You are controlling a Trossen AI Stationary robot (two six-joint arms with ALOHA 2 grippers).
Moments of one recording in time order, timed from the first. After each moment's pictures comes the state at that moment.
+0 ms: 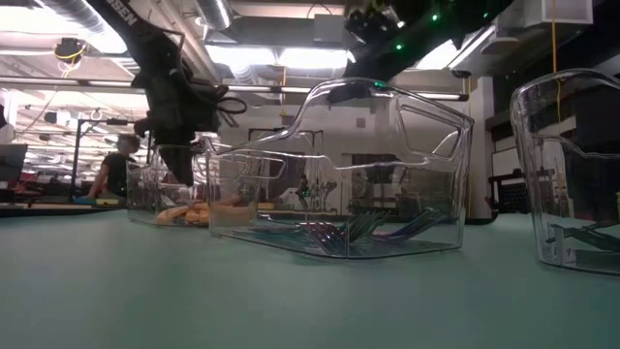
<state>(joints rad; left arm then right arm) 0.93 1.52 0.97 -0.82 0.34 0.85 -0.23 1.51 1.06 0.00 0.16 -0.23</state>
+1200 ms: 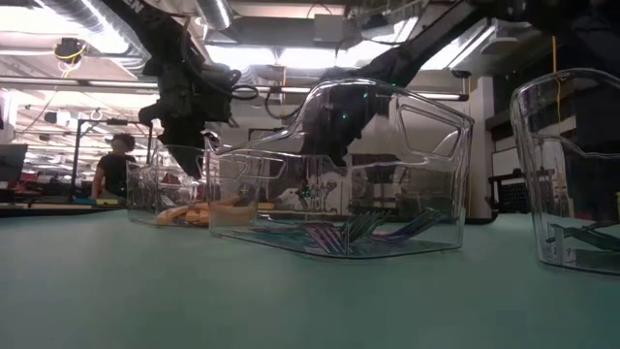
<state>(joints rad) 0.78 1.52 1.03 -0.88 0.30 0.81 -0.48 2.06 1.52 -0.31 -0.45 0.08</state>
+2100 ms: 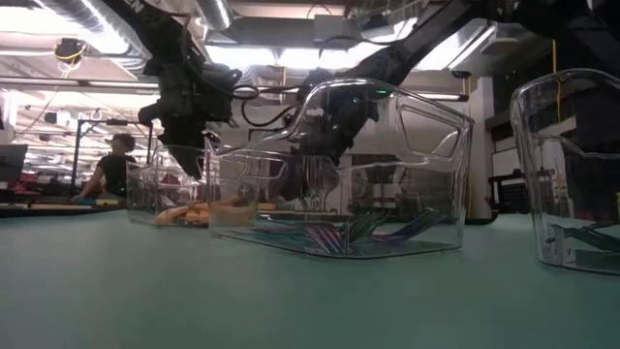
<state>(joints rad) 0.77 1.52 1.03 -0.88 0.30 0.81 -0.38 2.12 1.52 -0.32 -0.31 0.02</state>
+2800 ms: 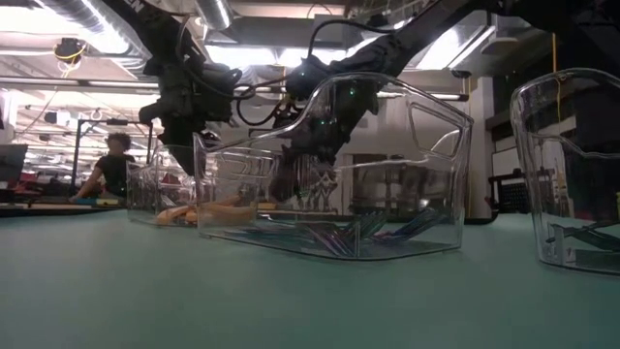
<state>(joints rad) 0.77 1.52 1.03 -0.88 0.30 0.79 -0.28 2.12 1.52 -0.32 -0.20 0.05</state>
